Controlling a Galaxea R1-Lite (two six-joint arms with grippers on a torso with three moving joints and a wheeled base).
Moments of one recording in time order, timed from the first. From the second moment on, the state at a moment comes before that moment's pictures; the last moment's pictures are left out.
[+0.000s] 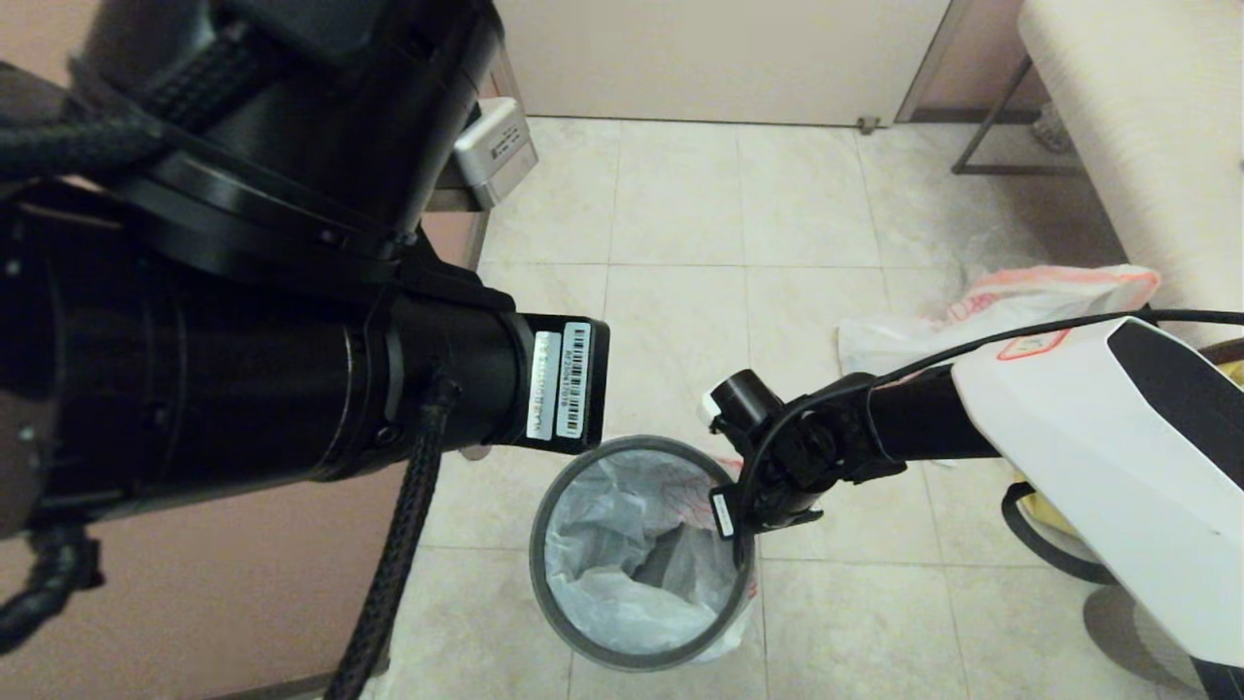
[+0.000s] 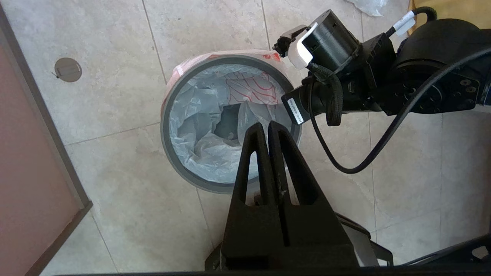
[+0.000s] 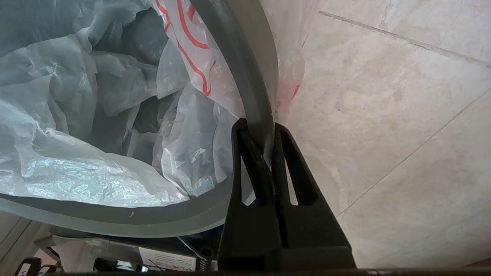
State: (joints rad) left arm -1.07 1.54 -1.53 0.60 0.61 -0.42; right arm 0.62 2.33 -1.71 0.48 -0.20 0.35
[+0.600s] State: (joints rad) left arm -1.07 1.55 -1.53 0.60 0.61 -0.42; right arm 0.62 2.38 -1.75 0.48 -0.20 0.33
